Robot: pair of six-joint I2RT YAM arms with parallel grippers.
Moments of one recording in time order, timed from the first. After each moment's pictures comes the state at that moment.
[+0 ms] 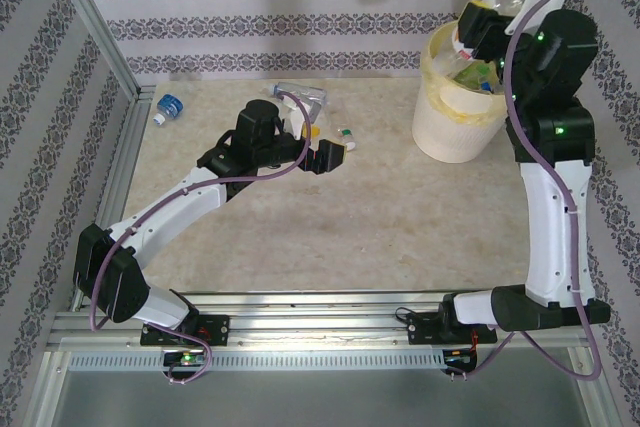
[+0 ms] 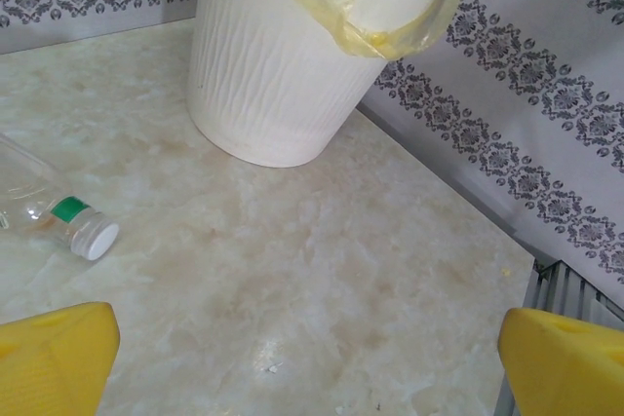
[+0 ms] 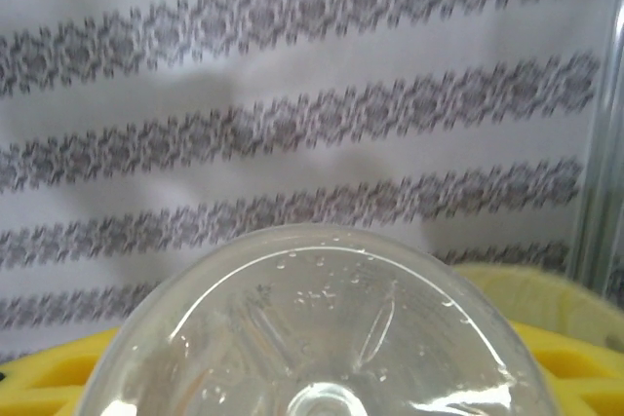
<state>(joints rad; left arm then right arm) -0.57 1.46 1.25 -0.15 0.41 -0.26 0.07 1.35 1.96 -0.57 0.03 0.16</state>
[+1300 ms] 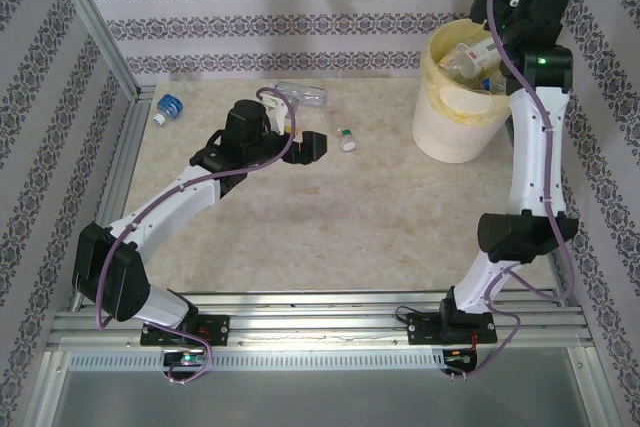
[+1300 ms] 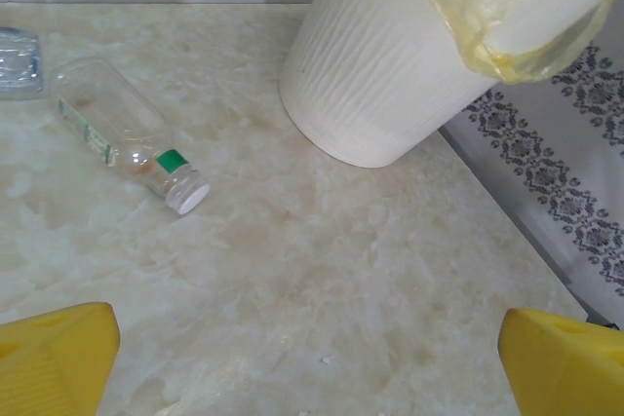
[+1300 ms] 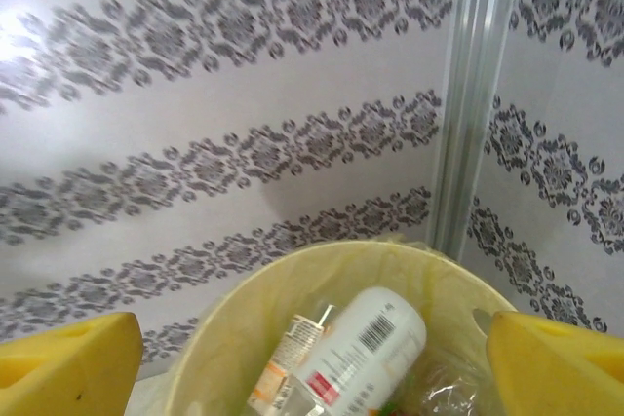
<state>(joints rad) -0.48 1.46 1.19 -0.16 0.34 -0.37 -0.09 1.75 2.28 -0.72 0.13 0.16</state>
